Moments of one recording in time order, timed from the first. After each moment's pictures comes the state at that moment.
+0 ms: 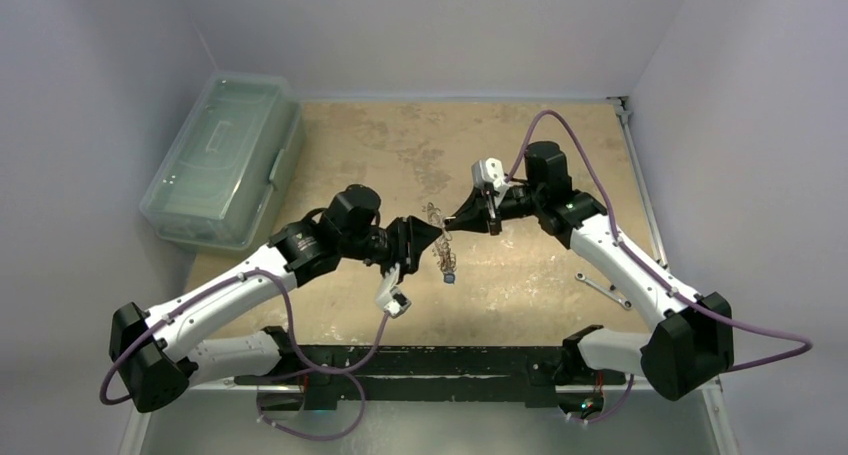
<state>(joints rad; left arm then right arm) -0.84 1.11 0.95 -0.45 0.55 1.97 0.44 1.24 0.98 -0.21 -1.14 -0.48</state>
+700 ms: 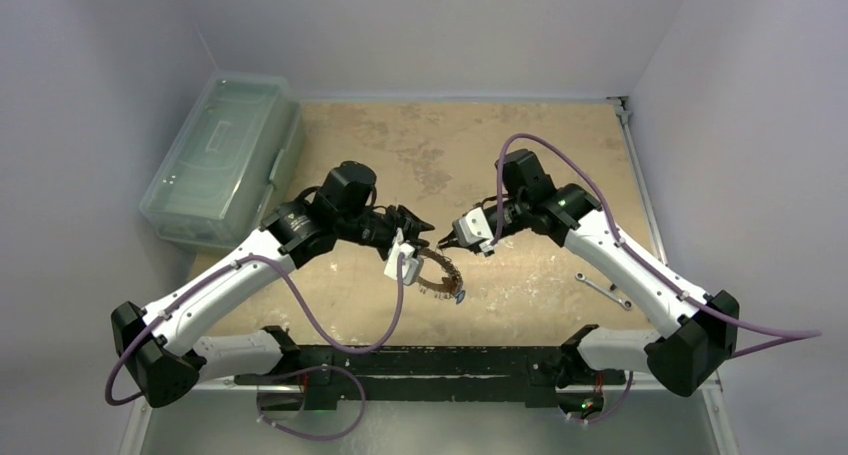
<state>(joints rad) -0.78 1.16 1.13 -0.55 0.67 1.24 0.62 1.25 1.16 -0.75 -0.98 -1.26</state>
